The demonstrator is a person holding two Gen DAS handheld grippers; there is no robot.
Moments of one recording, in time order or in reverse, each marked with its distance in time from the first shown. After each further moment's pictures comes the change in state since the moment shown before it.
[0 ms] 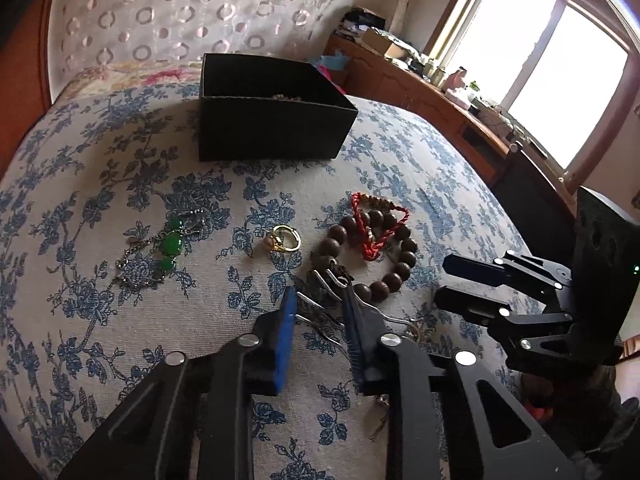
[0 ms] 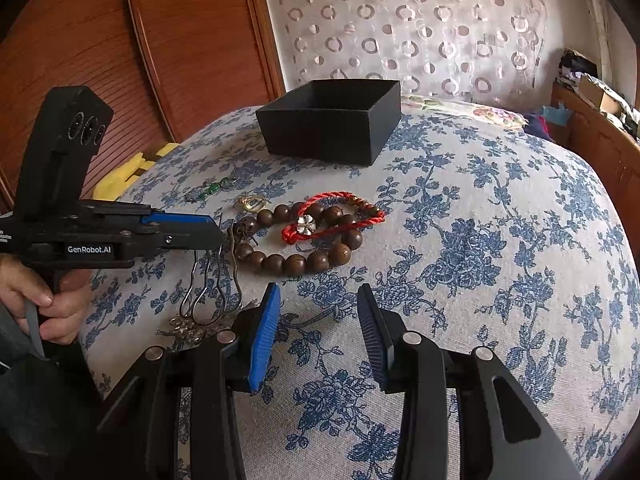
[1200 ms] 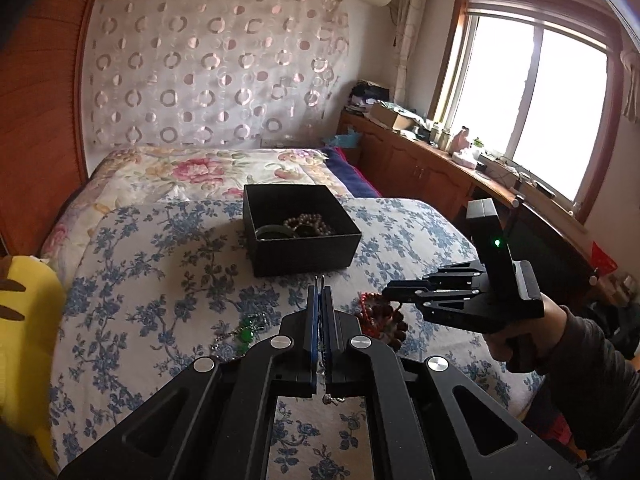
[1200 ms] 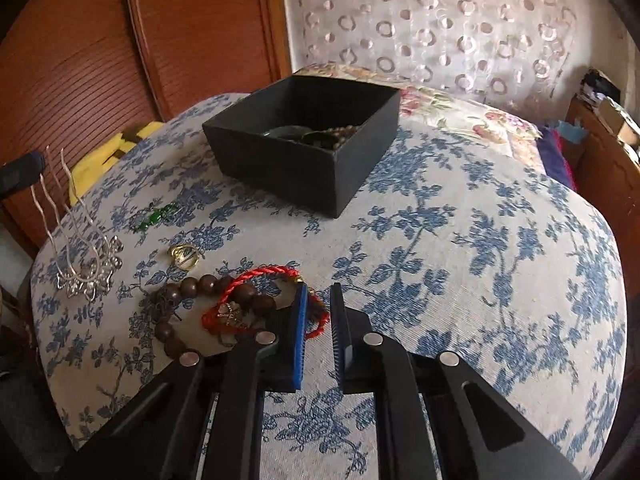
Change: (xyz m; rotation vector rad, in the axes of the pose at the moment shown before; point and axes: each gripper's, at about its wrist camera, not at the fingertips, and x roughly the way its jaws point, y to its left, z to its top) left arm -0.095 -0.011 0.024 0.067 -0.284 0.117; right arm 0.054 -0.031 0.072 -0.110 0.108 -0.017
